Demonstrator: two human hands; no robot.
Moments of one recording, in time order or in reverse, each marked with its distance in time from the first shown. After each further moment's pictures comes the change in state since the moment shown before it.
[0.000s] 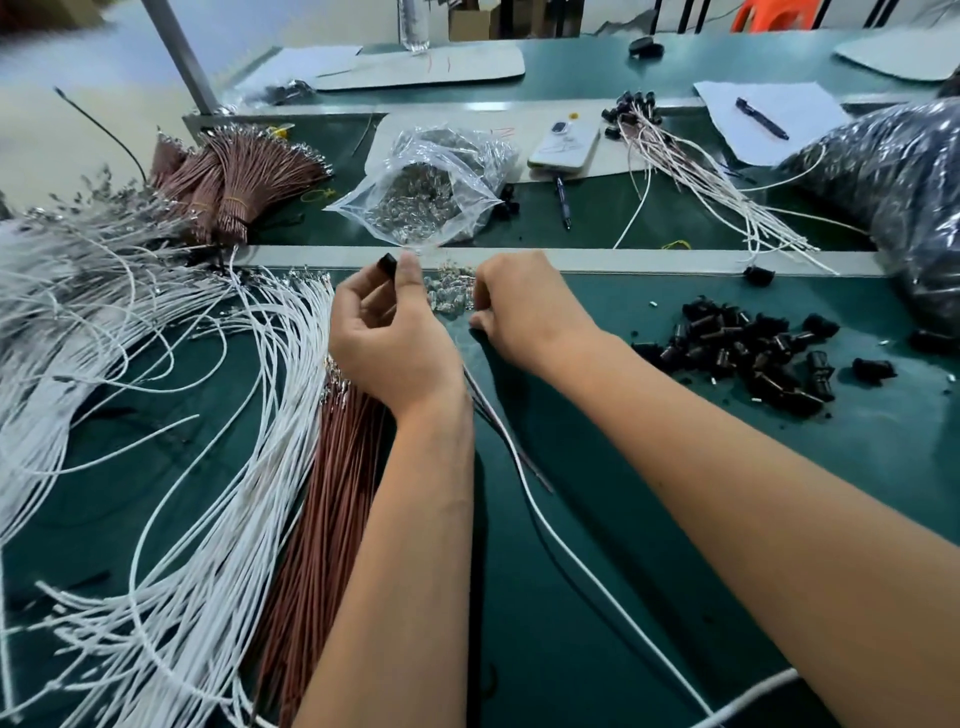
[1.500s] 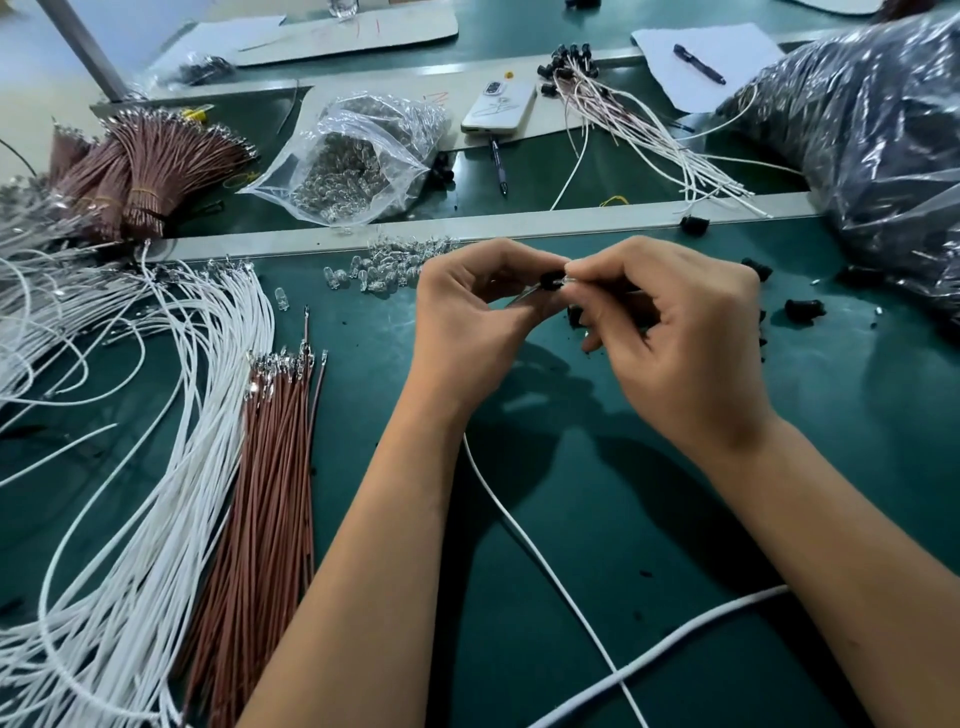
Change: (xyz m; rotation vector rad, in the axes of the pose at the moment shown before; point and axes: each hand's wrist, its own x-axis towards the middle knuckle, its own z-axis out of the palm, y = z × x) left_hand -0.049 -0.015 0.010 0.097 -1.161 0.128; right_hand -0.139 0.065 -0.045 0.381 0.664 -0.176
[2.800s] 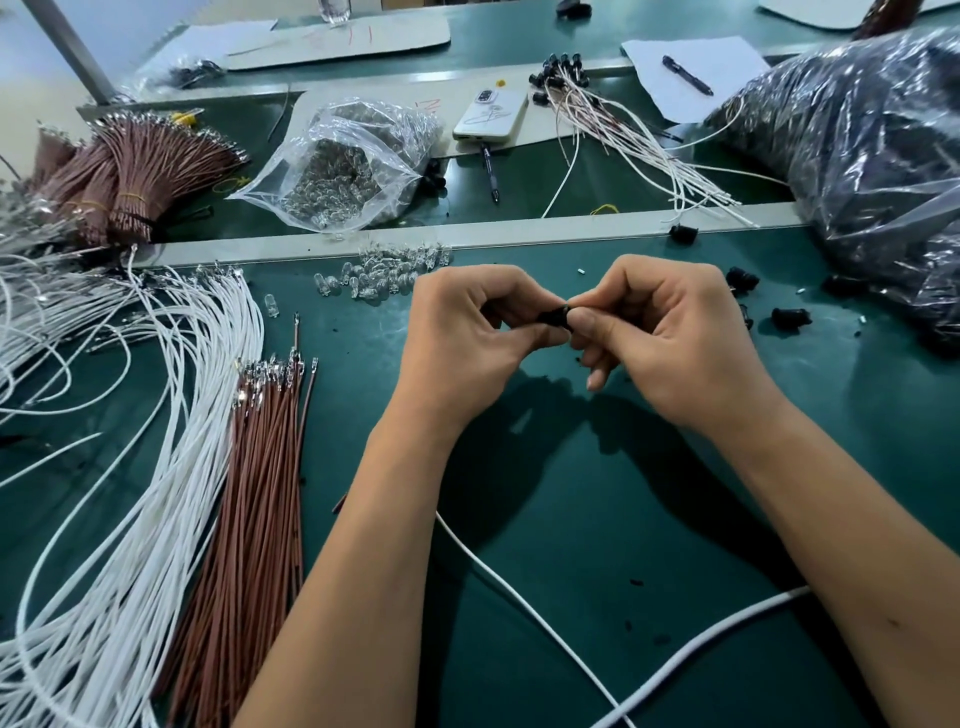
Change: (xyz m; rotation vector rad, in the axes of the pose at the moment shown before) left_hand -0.003 0.013 -0.002 0.320 -0.116 0.040; right_hand 0.000 0.025 -0.004 0.457 -0.219 0.431
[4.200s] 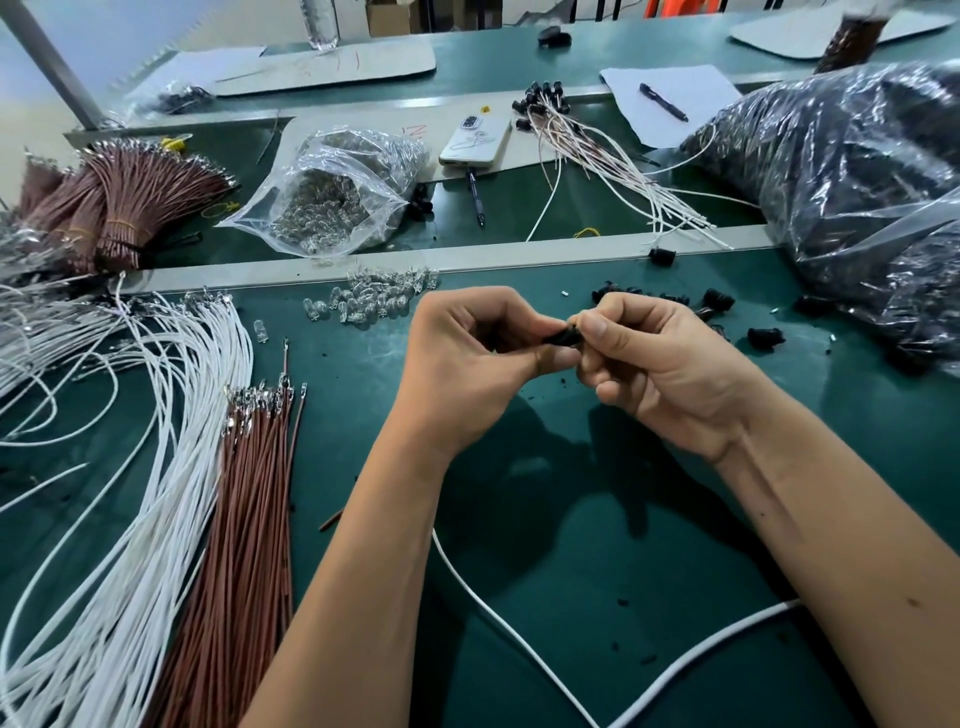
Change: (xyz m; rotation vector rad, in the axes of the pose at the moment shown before) left_hand -0.003 0.014 0.009 -0.388 0.015 -0.096; right_hand 0.001 -0.014 -0.010 0.648 -0.088 0.457
